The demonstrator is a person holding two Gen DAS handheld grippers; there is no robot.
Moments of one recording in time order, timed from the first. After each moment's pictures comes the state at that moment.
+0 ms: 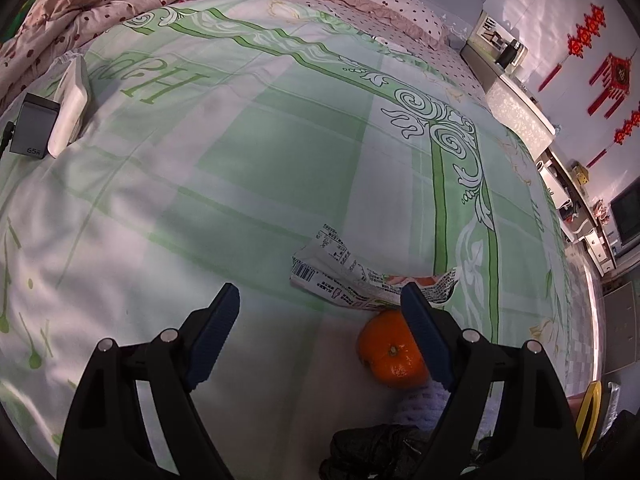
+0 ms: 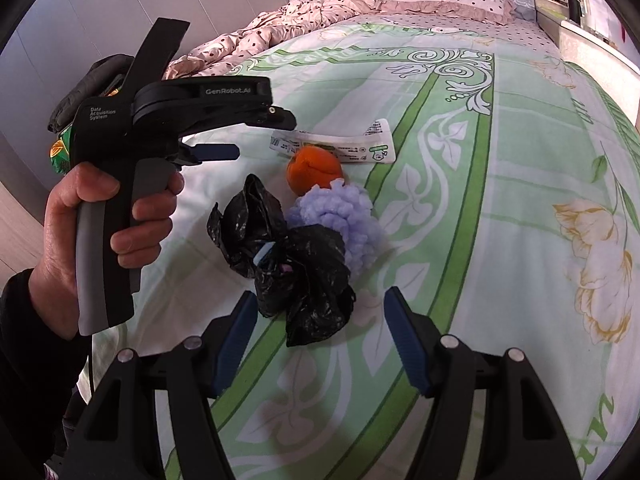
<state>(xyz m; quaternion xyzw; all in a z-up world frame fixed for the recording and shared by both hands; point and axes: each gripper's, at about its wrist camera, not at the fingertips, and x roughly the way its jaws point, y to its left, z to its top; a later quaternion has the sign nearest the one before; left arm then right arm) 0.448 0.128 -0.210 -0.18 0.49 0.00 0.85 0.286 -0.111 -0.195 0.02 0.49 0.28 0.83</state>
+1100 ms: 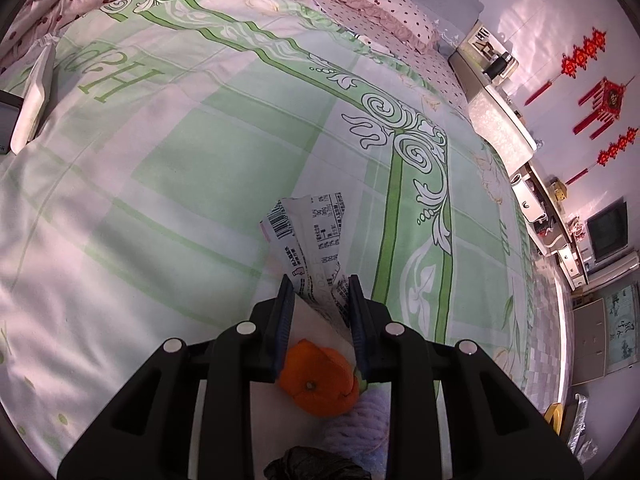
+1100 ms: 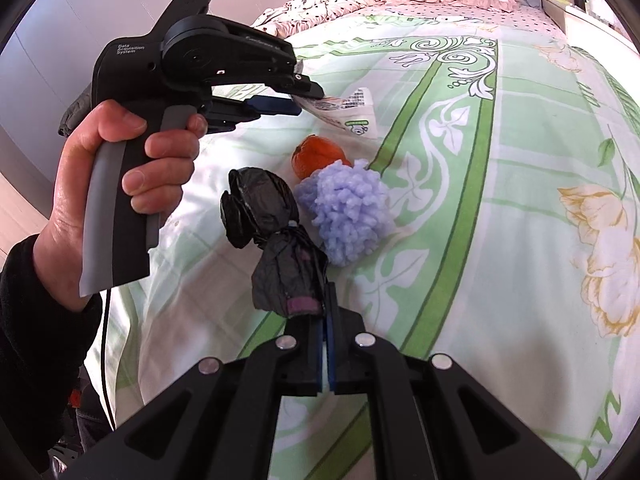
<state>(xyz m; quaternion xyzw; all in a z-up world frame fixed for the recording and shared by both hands) 0.474 0.105 -0.194 -0.24 0.48 -0.03 0.84 0.286 -0.130 -0.196 0.04 0.50 0.30 0.82</state>
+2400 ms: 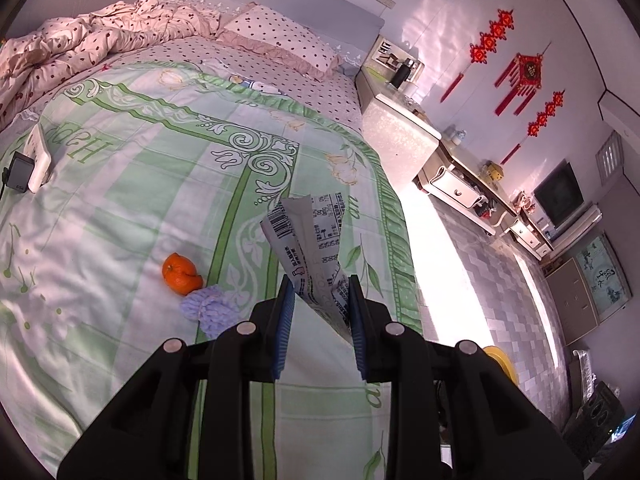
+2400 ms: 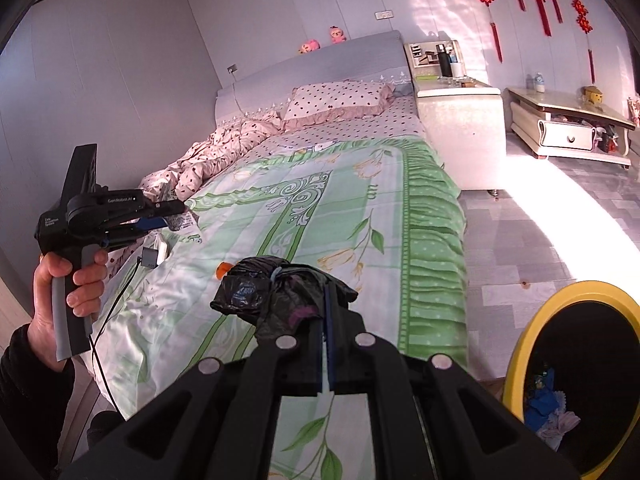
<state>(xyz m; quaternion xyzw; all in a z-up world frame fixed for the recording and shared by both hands) 0.304 -0.019 -0.027 -0.19 0.40 -0.14 0.89 0.128 -0.358 -0.040 0.12 0.32 0.13 0.93</state>
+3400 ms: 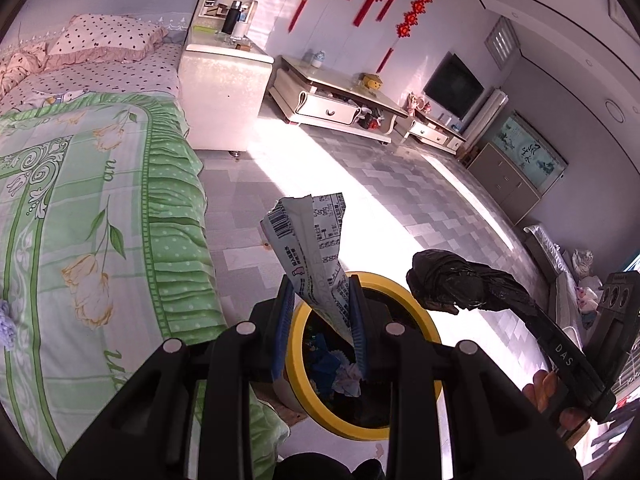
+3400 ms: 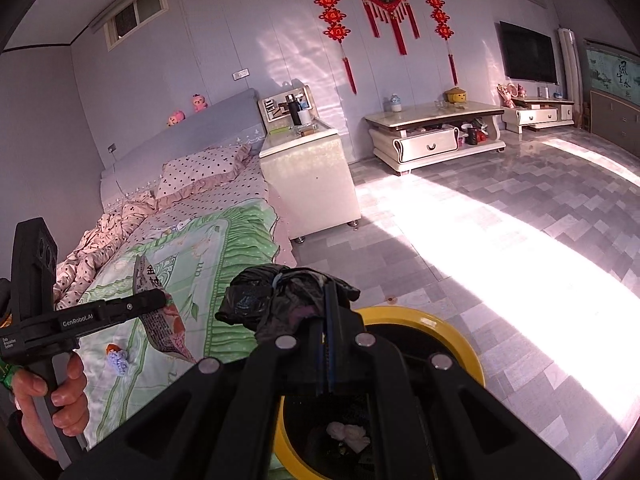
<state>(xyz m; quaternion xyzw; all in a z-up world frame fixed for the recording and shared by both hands) 0.235 -0.357 -0.020 -0.07 0.41 -0.36 0.83 0.042 -0.585 -0.013 0.18 0.27 -0.10 0.94</state>
